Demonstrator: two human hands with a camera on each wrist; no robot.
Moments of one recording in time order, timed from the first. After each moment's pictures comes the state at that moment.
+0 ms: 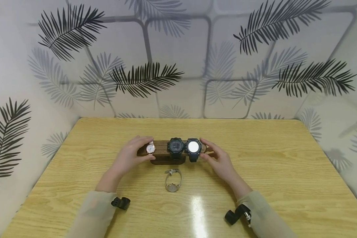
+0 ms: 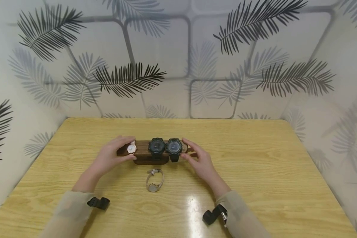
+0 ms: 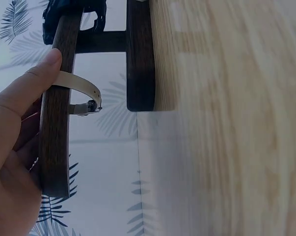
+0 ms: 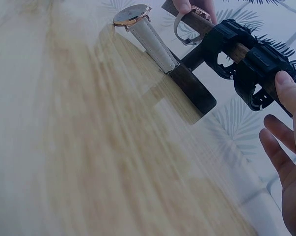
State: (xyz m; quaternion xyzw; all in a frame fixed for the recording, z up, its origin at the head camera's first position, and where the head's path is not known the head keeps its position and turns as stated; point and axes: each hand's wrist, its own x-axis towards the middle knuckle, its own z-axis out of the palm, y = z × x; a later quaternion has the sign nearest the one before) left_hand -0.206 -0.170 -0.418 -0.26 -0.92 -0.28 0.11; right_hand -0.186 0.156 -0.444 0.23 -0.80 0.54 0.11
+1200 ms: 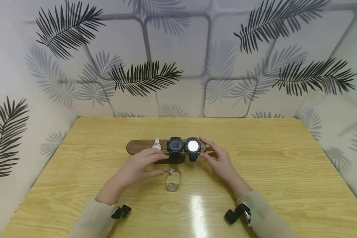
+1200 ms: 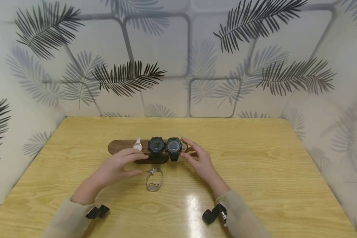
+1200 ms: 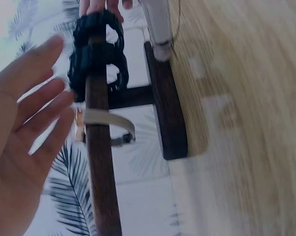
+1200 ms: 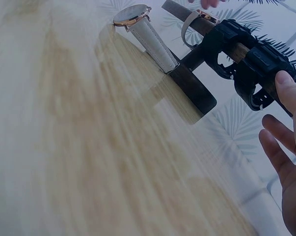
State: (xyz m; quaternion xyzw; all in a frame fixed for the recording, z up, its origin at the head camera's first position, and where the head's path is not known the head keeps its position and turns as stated) left_hand -0.176 -0.145 -0.409 -0.47 -0.84 -0.23 0.16; right_hand -0.186 0.156 -0.444 0.23 -0.80 0.55 0.10
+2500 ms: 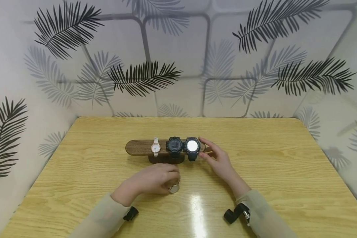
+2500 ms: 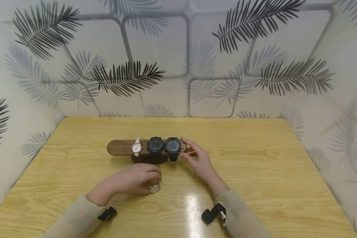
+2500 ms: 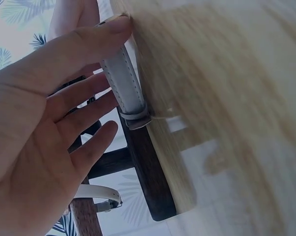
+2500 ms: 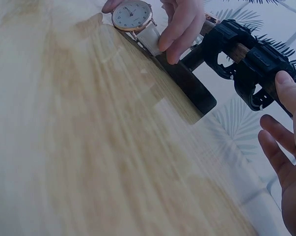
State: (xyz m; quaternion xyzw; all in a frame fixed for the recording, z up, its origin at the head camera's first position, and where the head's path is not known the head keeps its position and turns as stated) left_hand -0.170 -0.106 -0.429 -0.53 -0.84 -0.09 -0.02; right_hand -0.185 0.157 -0.441 0.22 -0.79 0.57 0.08
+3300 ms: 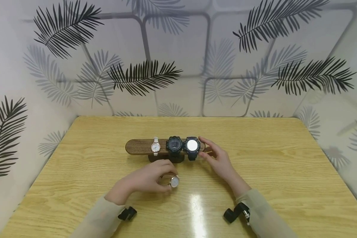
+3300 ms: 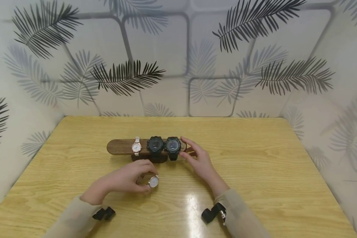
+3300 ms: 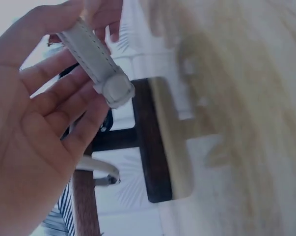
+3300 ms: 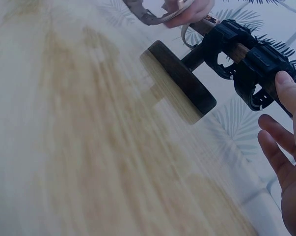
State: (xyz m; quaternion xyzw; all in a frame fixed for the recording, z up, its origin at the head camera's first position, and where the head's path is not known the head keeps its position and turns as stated) left_hand -0.169 -0.117 -0.421 -0.45 -0.85 -0.25 -0.09; right_hand -0.186 0.158 -0.443 0.23 -0.79 0.57 0.08
